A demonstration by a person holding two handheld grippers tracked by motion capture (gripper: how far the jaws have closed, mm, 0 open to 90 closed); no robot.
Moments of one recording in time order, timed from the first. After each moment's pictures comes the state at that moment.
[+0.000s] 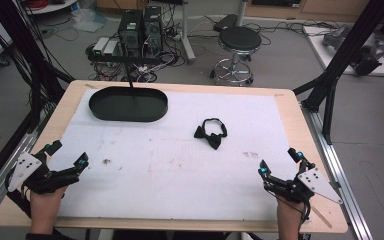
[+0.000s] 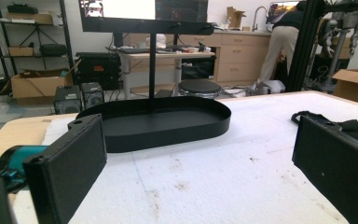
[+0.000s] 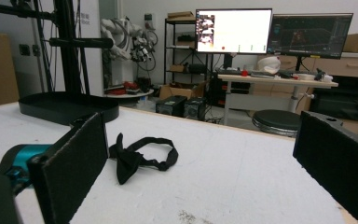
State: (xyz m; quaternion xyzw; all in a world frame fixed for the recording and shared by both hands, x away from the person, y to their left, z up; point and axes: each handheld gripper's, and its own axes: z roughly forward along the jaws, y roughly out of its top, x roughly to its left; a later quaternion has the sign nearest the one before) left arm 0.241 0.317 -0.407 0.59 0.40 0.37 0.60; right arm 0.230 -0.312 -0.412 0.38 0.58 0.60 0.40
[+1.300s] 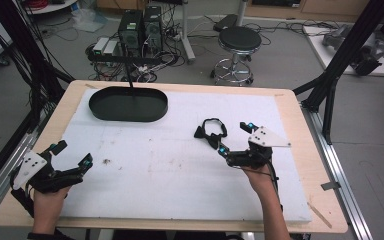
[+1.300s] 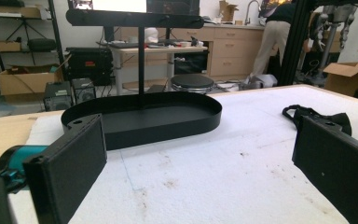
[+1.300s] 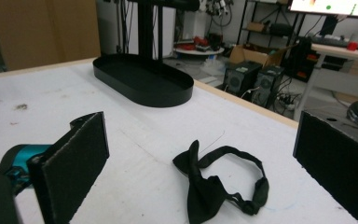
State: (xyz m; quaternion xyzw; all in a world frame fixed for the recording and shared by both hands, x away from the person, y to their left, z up) left arm 0.243 0.310 -0.407 0.60 0.39 0.36 0.60; right arm 0.318 -0.224 -0.377 0.30 0.72 0.56 0.28
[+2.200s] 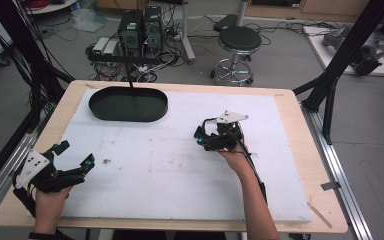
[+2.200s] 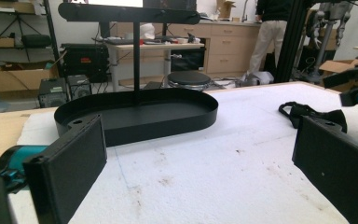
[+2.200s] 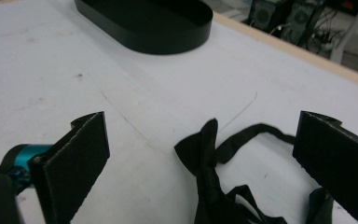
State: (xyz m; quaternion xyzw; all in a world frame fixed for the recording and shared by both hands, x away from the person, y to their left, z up) left arm 0.245 0.307 -0.409 0.61 0.39 0.35 0.59; right arm 0.400 -0.171 -0.414 0.32 0.80 0.46 0.20
